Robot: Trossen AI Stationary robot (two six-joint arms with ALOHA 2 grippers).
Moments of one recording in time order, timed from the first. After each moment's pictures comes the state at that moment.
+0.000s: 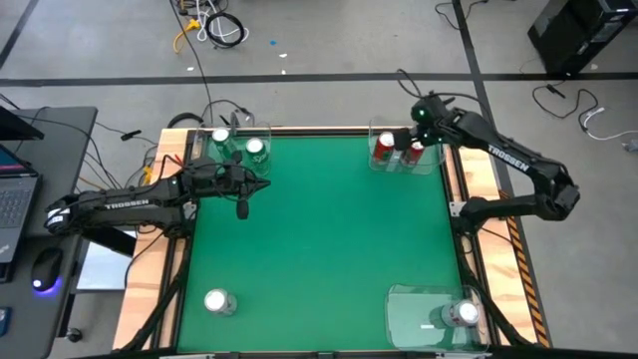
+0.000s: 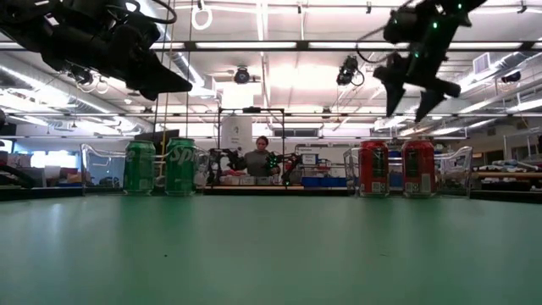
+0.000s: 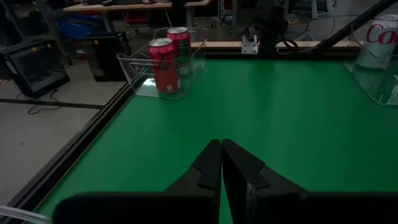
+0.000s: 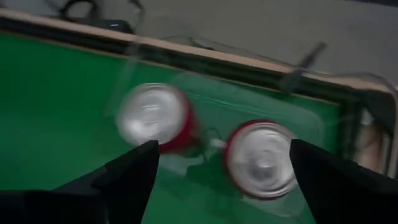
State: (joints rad) left arm 0.34 0.73 0.37 0.12 0.12 0.09; right arm -0.79 1.19 1.05 -0.86 0.18 0.48
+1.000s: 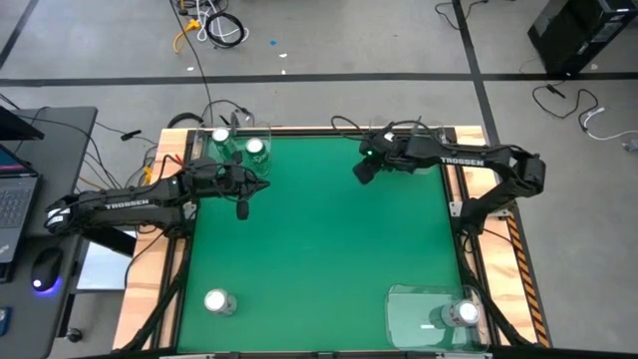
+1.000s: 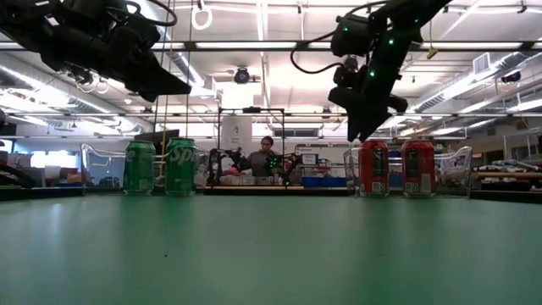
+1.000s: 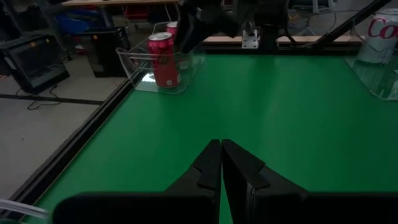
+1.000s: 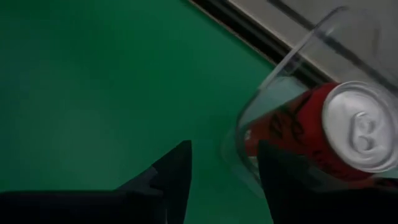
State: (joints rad) left arm 0.34 0.73 0.37 0.10 0.12 0.09; right arm -0.39 1.50 1.08 -0.67 0.39 0.42
